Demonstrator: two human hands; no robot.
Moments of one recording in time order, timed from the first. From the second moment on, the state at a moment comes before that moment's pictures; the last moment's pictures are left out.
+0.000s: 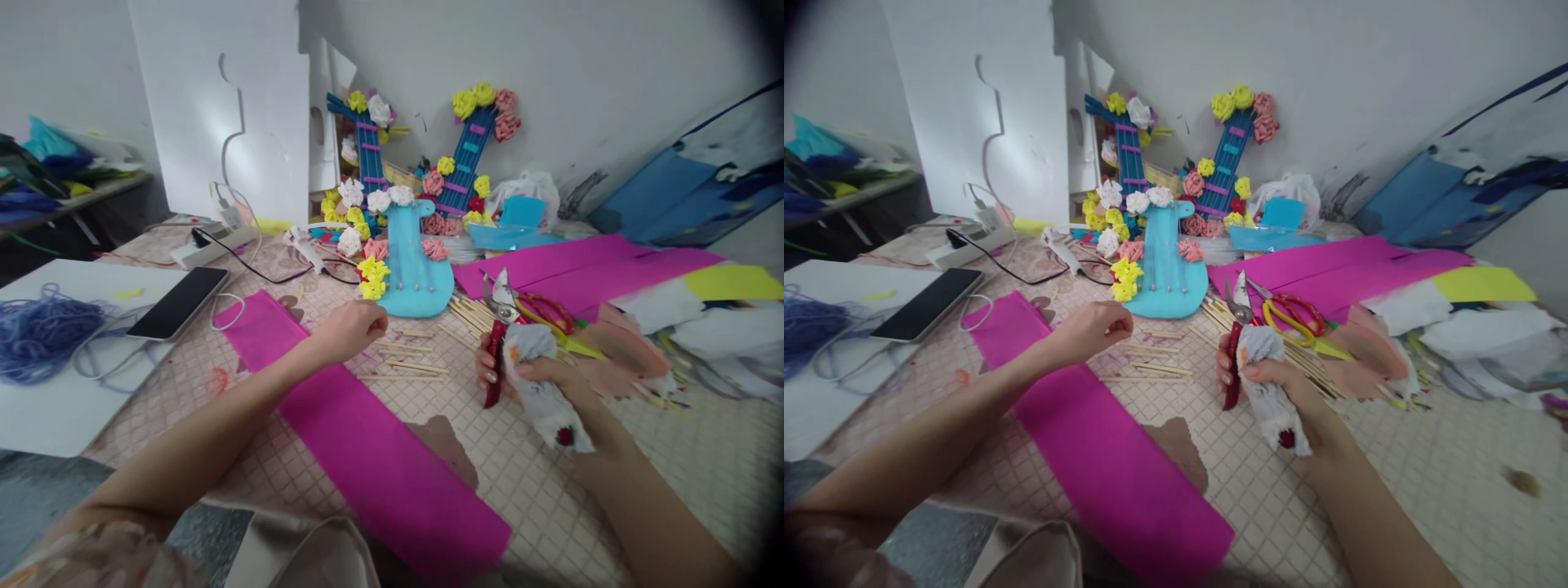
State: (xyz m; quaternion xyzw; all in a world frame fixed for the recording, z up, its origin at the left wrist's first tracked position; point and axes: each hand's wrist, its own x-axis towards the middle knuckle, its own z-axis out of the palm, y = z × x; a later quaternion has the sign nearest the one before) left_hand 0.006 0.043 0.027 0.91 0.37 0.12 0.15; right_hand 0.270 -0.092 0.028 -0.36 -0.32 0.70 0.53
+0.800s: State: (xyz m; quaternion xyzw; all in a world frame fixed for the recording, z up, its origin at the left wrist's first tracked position) left_hand 0.017 0.041 0.017 0.92 0.35 0.13 0.16; right_hand 0.269 -0.093 0.027 -0.40 -0.33 0.68 0.52
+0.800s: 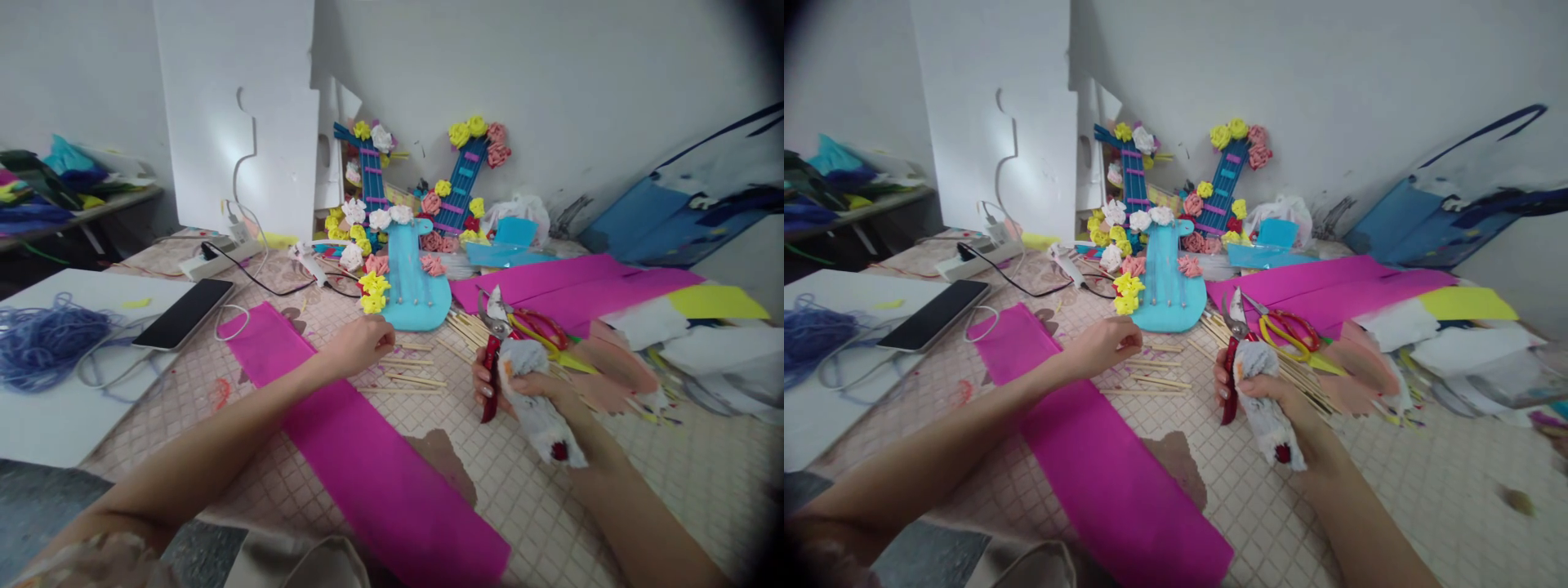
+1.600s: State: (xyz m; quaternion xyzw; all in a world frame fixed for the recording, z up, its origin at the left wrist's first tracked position) left_hand 0.033 0.037 0.013 0.91 0.37 0.13 0.15; right_hand 0.254 -0.131 0.052 -0.48 -0.46 0.49 0.57
